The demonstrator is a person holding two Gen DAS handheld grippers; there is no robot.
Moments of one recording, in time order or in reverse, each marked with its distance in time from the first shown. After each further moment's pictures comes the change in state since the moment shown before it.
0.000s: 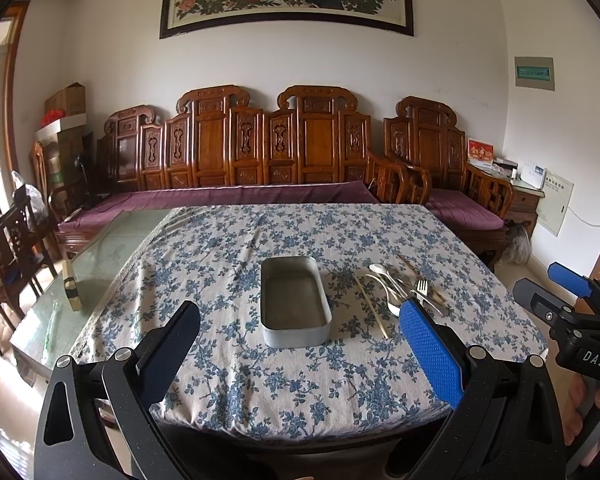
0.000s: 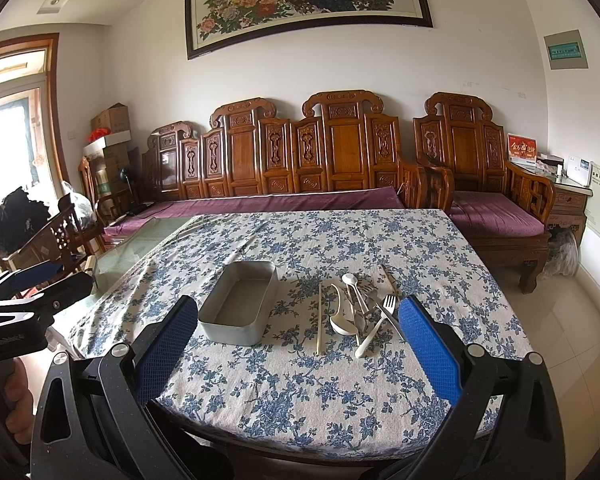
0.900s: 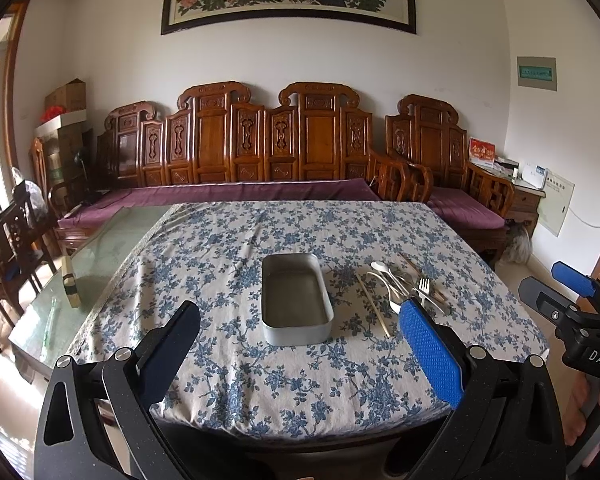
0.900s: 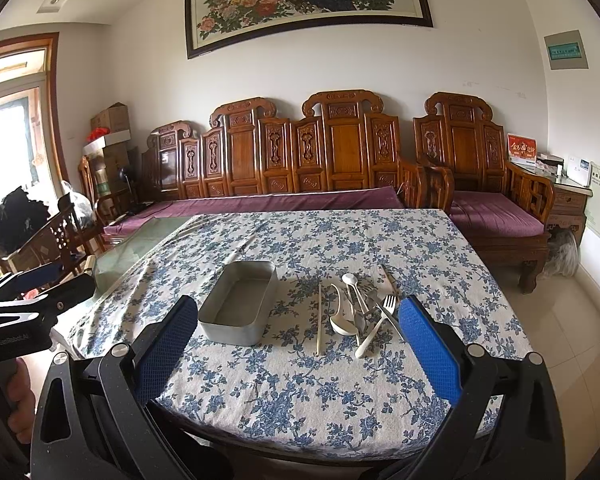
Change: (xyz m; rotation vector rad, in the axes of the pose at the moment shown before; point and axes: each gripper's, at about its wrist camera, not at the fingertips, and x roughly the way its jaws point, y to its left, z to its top) left arm 0.005 0.002 -0.006 -0.006 0.011 0.001; right arm 0.001 0.000 0.000 -0.001 0.001 0.000
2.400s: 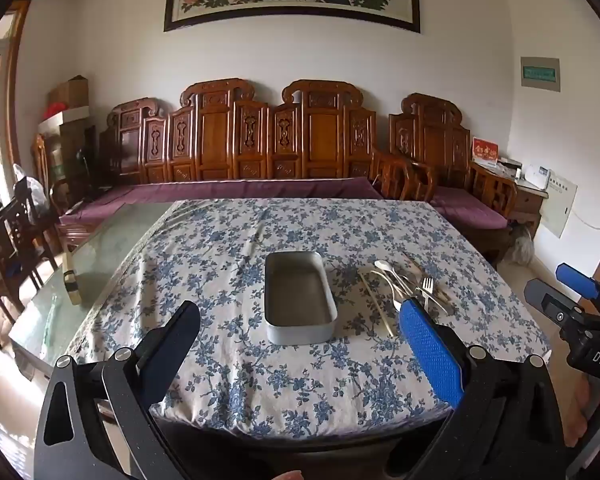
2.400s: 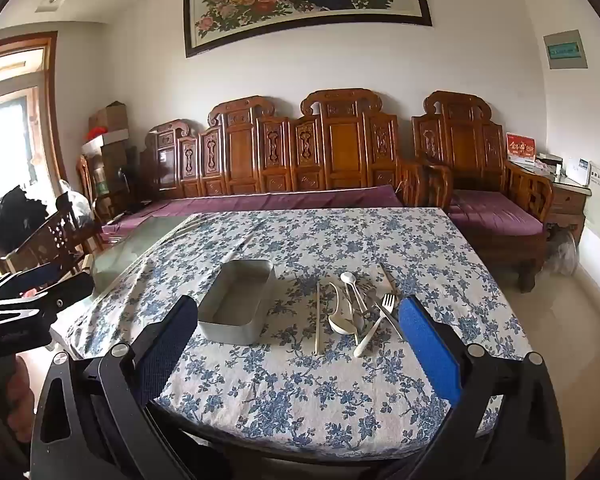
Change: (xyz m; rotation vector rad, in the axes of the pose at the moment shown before) left arm 0.004 0.002 -0.004 0.001 0.003 0.007; right arm 0.002 -0.001 -0.001 -0.007 0.004 -0.005
